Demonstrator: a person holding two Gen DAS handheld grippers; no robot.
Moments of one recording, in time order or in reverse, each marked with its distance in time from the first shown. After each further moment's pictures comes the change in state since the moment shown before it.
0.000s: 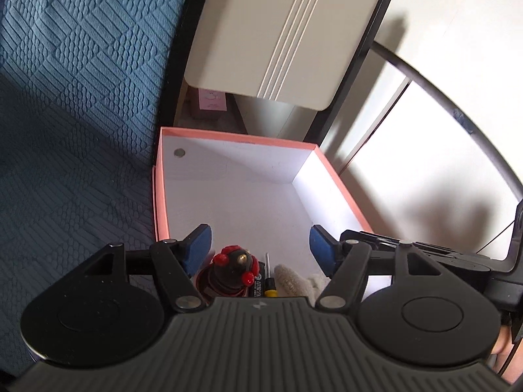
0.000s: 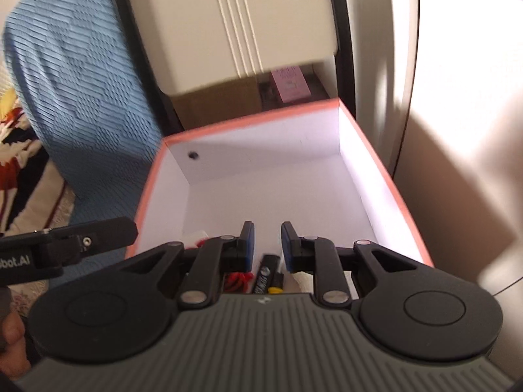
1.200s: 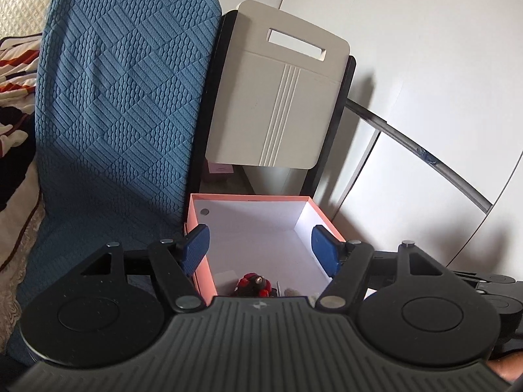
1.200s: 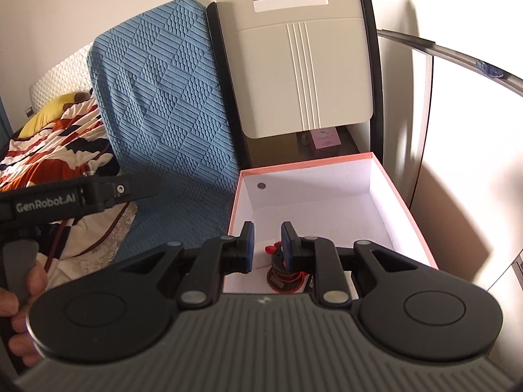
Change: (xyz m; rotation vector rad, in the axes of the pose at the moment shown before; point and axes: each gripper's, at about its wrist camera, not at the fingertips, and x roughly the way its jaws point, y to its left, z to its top) left arm -0.140 -0.009 -0.021 0.092 -0.206 0.027; right arm -0.118 0.058 -0.033 -0.062 -0.131 0.060
